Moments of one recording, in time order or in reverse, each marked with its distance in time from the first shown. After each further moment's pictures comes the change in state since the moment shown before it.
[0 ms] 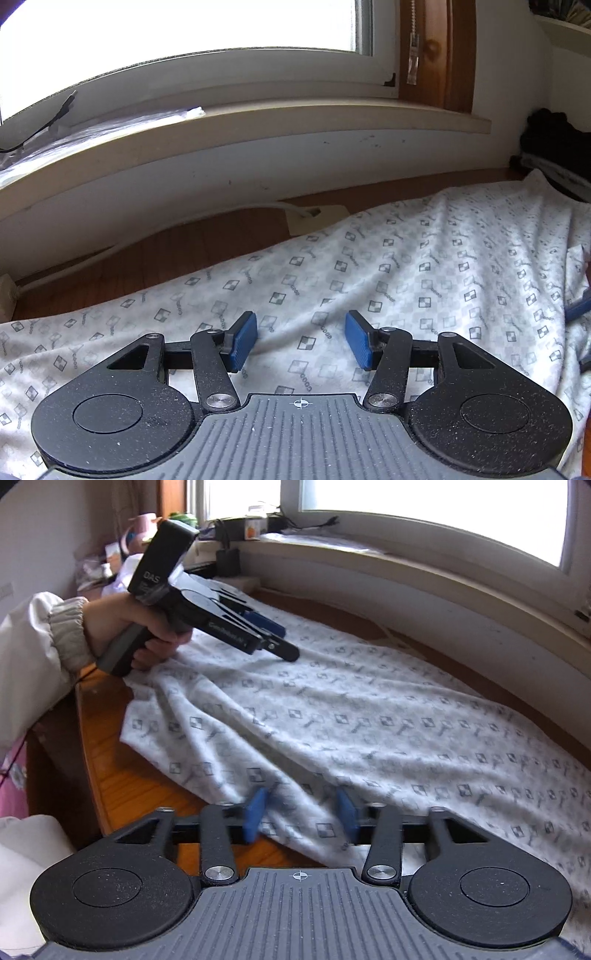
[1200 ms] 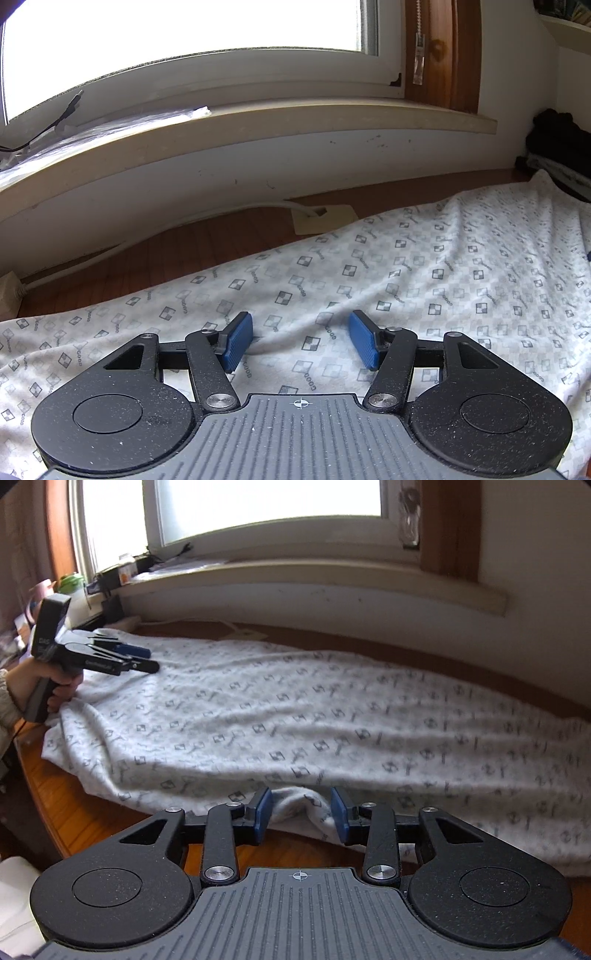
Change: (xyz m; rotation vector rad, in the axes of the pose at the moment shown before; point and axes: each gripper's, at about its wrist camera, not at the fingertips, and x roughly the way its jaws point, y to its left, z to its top) left arm 0.002 0.001 0.003 -0.002 0.002 0.020; right arm -0.070 -0.086 -0.067 0.299 -0.059 -0.221
